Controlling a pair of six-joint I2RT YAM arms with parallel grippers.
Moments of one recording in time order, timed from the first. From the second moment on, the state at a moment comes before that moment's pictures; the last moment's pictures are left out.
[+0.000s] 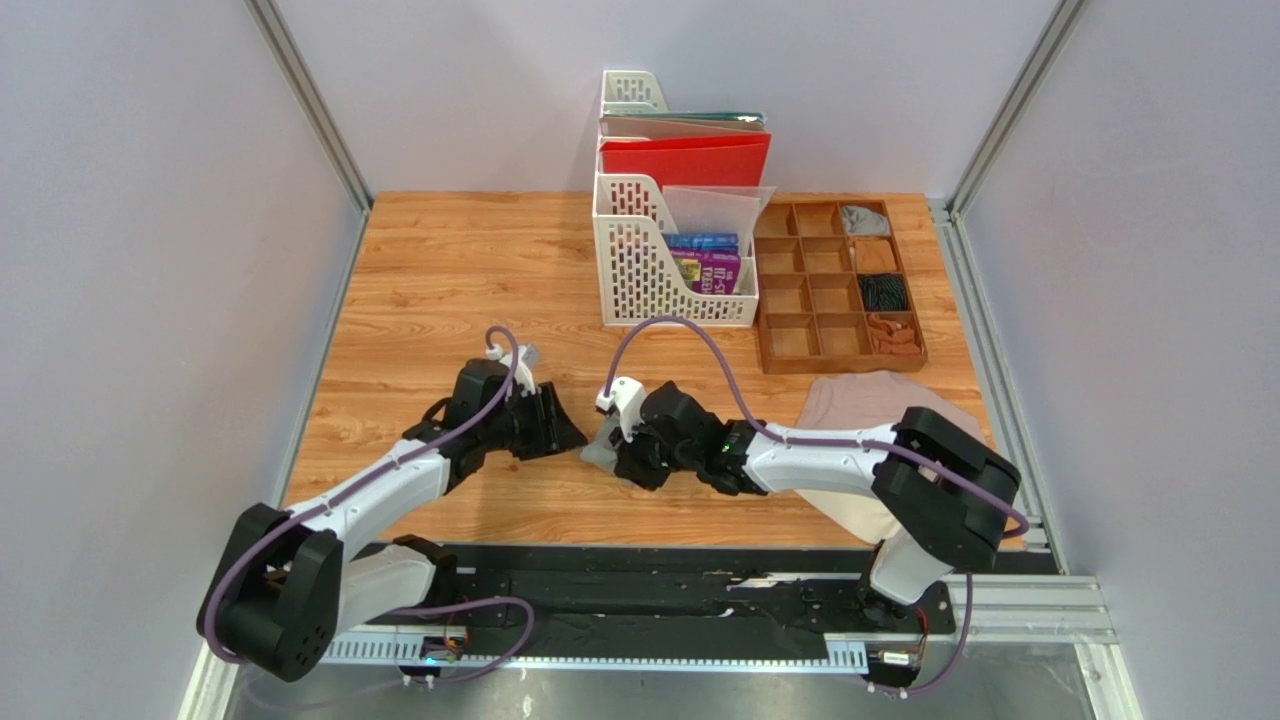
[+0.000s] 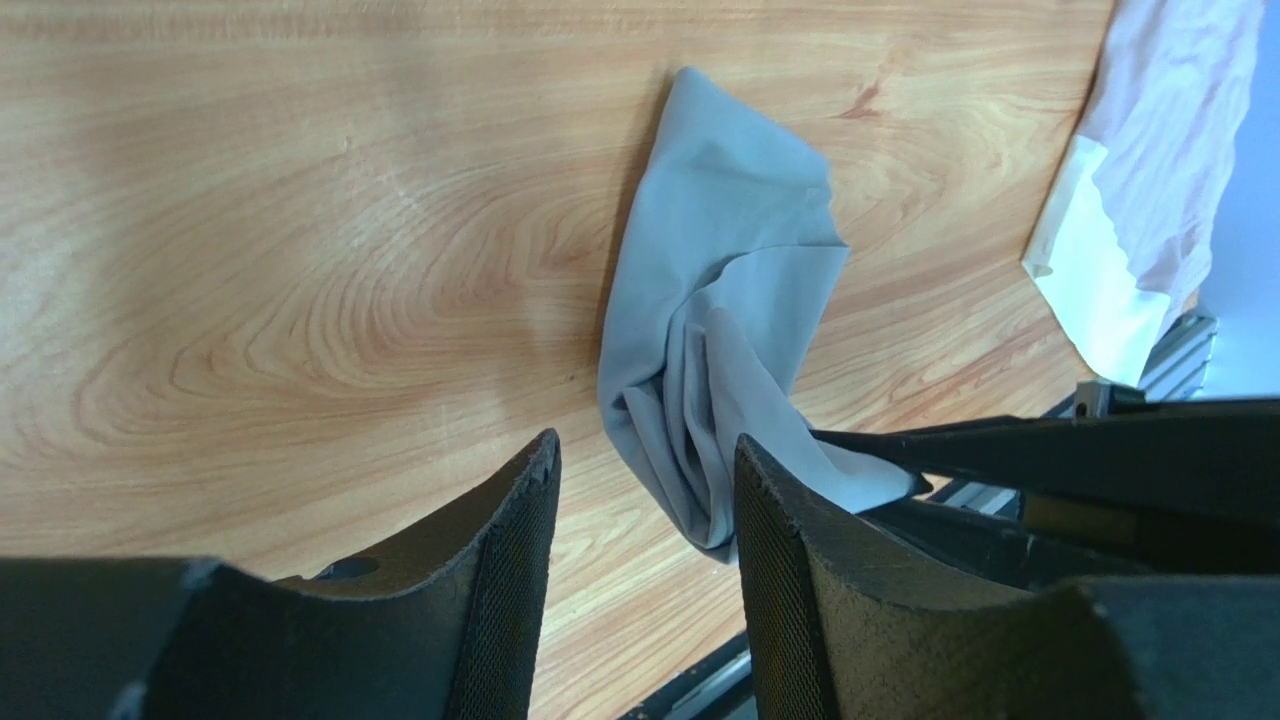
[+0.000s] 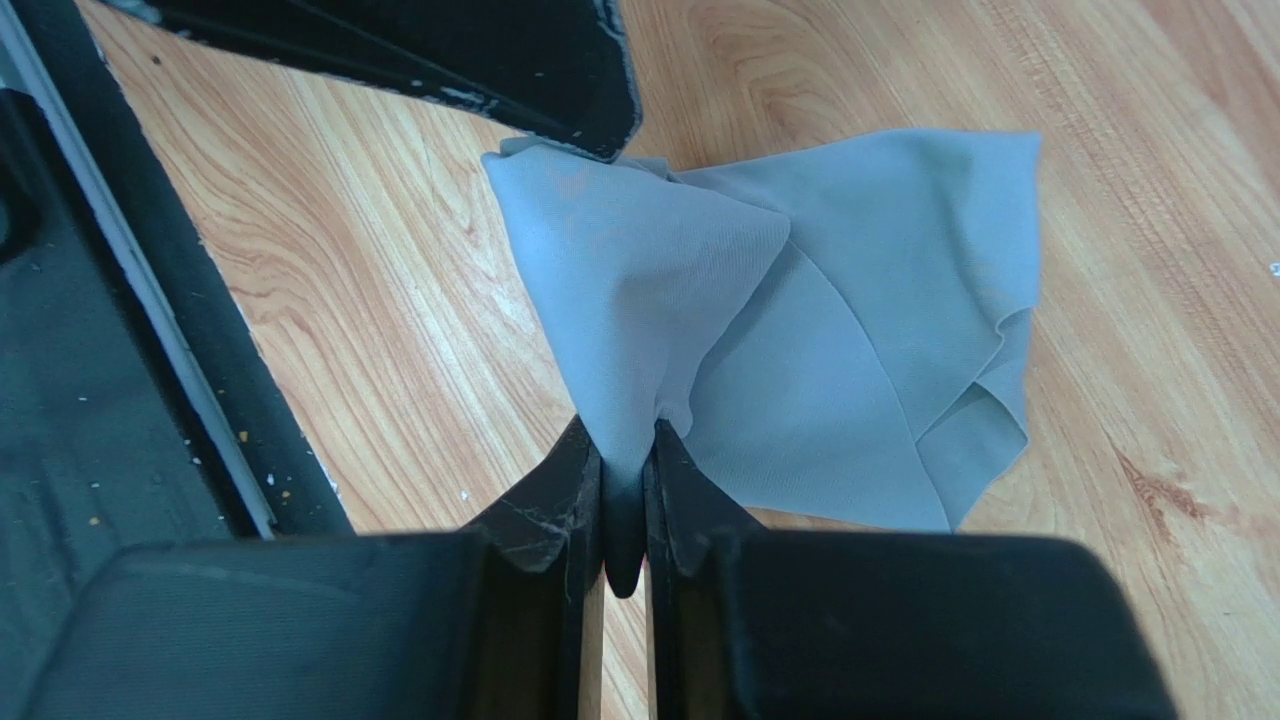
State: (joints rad) left arm -0.40 1.13 0.44 -0.09 0.36 -0.63; right arm 1.04 1.60 0.78 0.13 -0.10 0.13
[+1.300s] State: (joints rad) left arm -0.45 1.16 0.33 0.28 0.51 -0.38; right arm 0.75 1.79 0.89 0.08 -0.44 0.36
